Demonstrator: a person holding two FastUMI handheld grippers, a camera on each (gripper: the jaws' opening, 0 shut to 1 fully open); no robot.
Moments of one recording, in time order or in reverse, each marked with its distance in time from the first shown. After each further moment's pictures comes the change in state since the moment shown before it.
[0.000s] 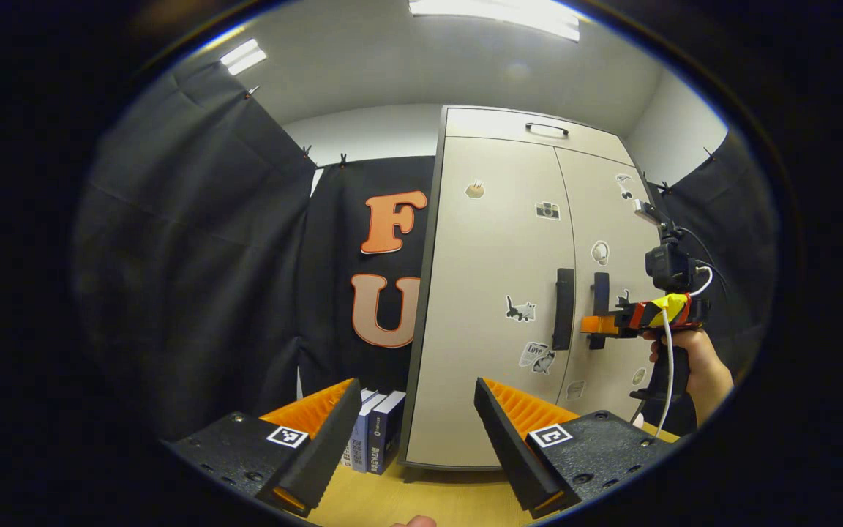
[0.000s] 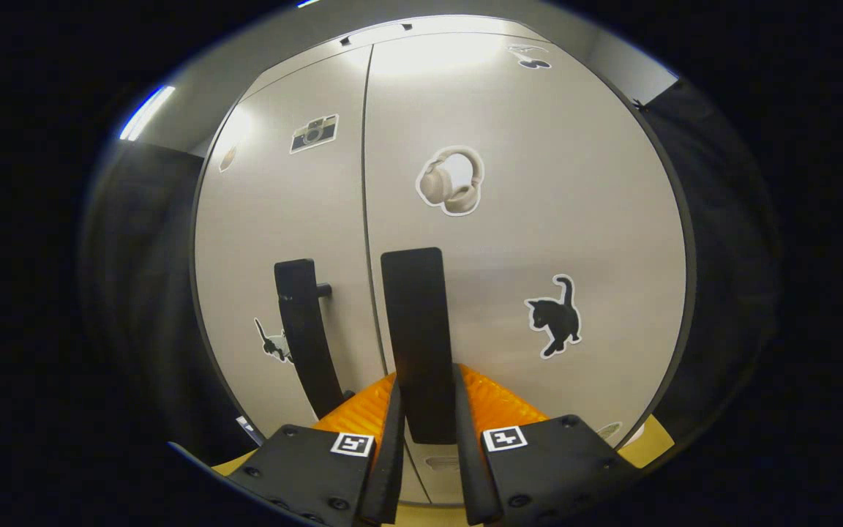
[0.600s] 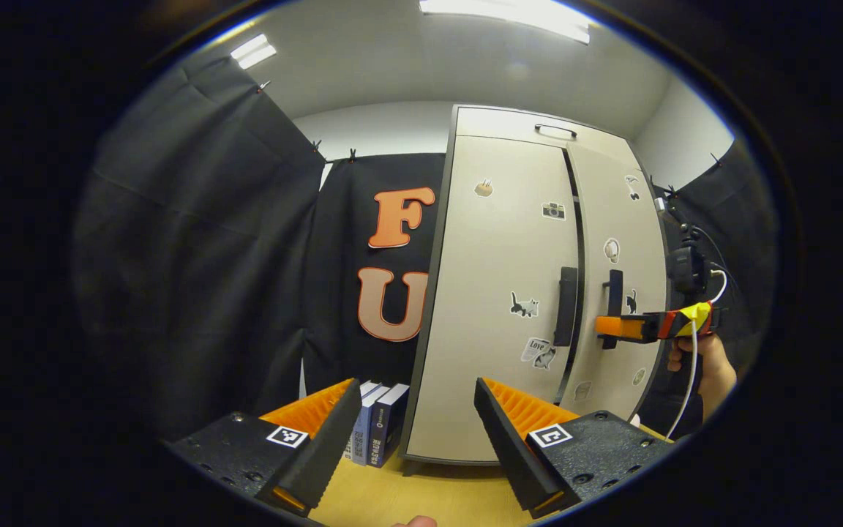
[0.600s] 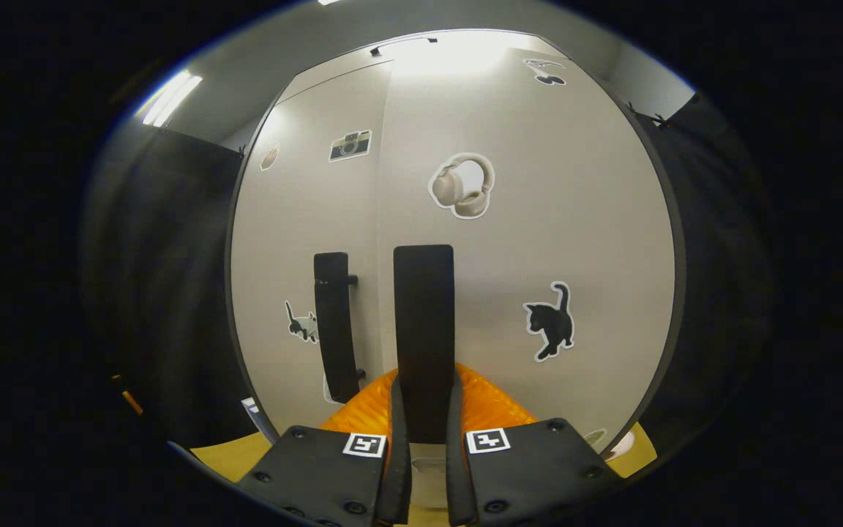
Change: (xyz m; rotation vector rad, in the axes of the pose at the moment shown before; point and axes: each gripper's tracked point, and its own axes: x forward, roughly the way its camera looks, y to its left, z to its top) left arm -0.020 0.004 -0.004 -0.011 0.027 0.027; right arm -0.043 -0.001 -0.001 -0.023 0.004 0.121
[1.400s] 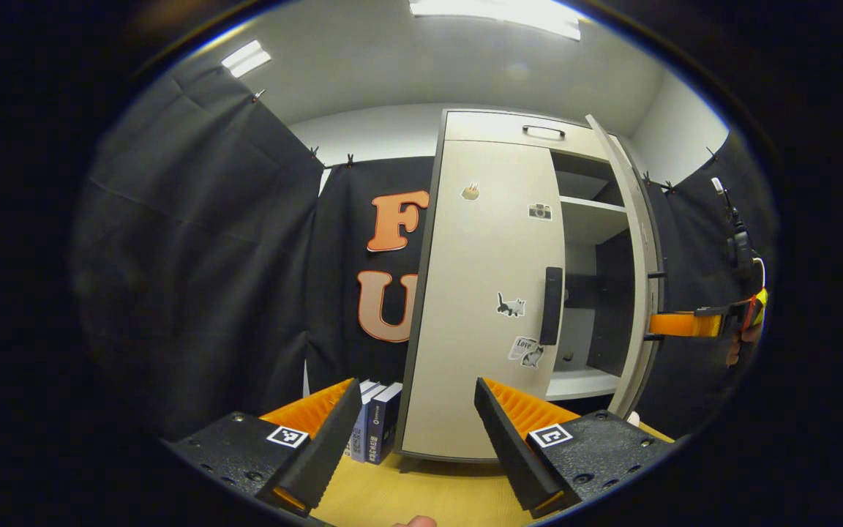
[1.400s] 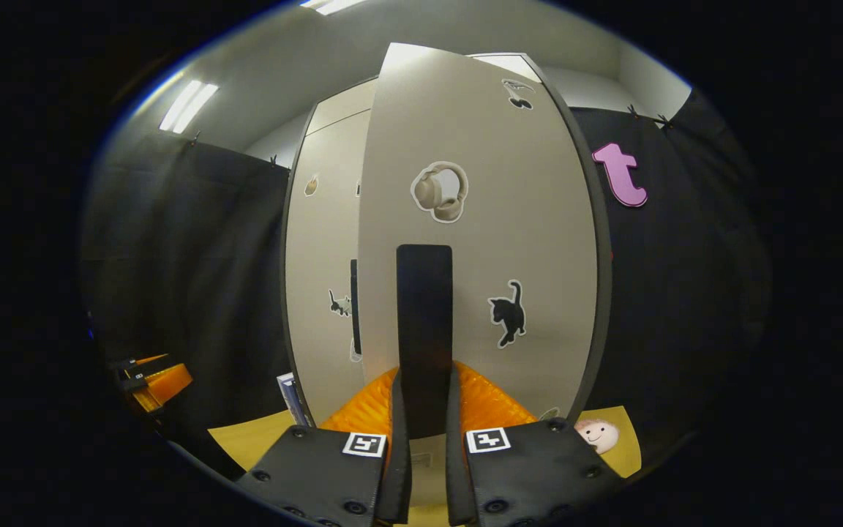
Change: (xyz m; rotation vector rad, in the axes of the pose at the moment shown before) left arm -0.013 -0.030 0.005 0.009 -0.013 -0.003; right arm -0.123 -0.041 0.004 -0.001 -0.005 0.122
